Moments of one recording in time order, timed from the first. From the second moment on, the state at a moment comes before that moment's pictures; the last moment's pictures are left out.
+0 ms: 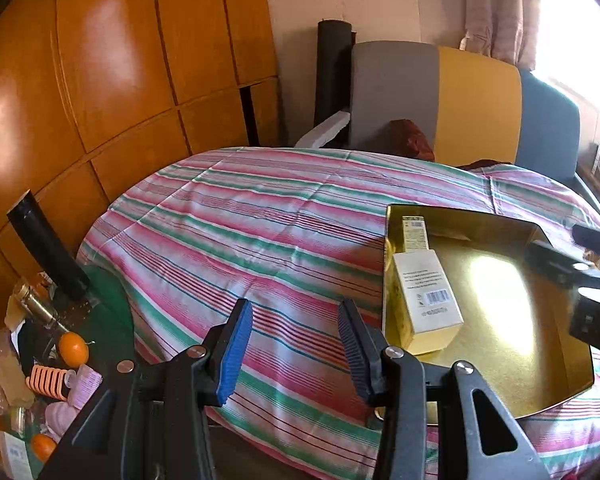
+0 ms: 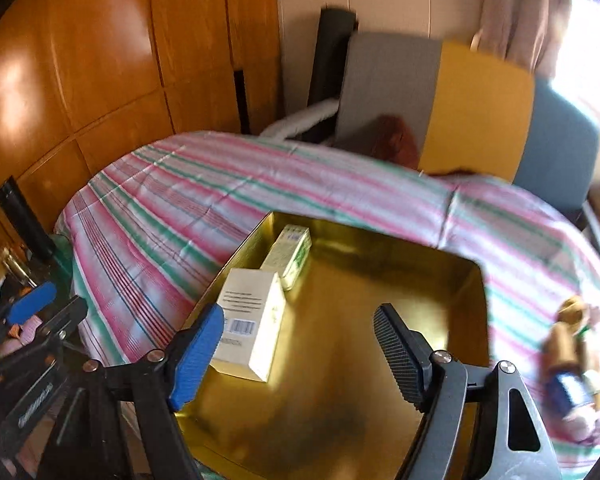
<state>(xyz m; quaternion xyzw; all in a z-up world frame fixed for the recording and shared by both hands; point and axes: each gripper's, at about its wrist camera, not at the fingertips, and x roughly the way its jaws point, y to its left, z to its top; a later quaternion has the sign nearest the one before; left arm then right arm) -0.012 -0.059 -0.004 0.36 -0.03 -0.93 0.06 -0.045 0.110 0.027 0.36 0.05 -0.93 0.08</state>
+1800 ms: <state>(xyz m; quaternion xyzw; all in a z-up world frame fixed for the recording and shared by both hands) -0.052 0.321 -0.027 0.50 -0.07 -0.79 -0.34 0.083 0.576 -0.019 0.33 -0.23 -0.87 -0.29</state>
